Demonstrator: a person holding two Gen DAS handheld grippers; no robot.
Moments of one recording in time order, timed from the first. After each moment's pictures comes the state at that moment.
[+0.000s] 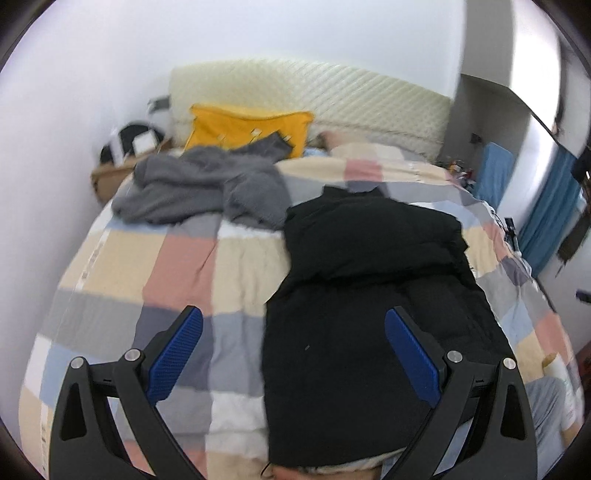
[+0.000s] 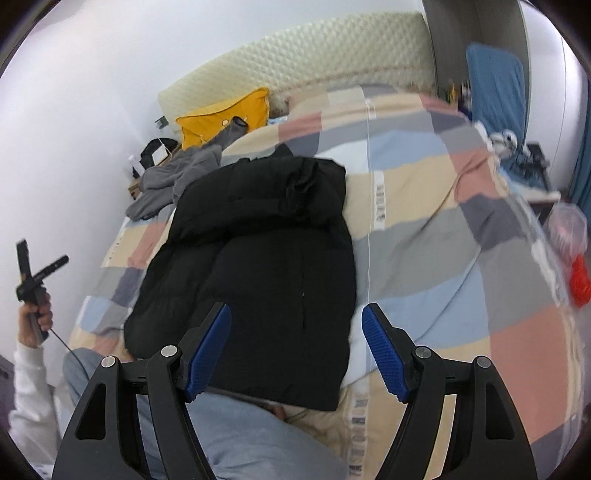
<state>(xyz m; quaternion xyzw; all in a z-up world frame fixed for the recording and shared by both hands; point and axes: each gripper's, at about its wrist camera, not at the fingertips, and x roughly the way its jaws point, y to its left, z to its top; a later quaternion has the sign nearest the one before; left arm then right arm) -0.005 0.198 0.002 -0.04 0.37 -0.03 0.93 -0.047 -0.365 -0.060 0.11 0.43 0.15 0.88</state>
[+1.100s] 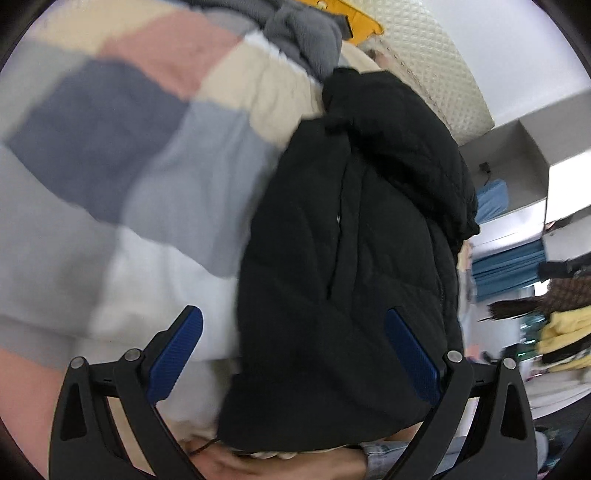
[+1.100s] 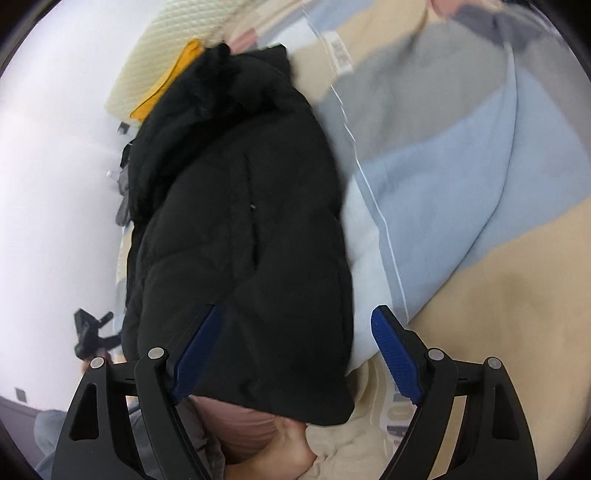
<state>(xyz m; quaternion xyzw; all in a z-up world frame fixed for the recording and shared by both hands) 0.012 0.255 -0.229 -0.34 0.52 -0.10 0.78 -0.008 -0.382 -0.266 0.29 0.54 0.16 0.77</state>
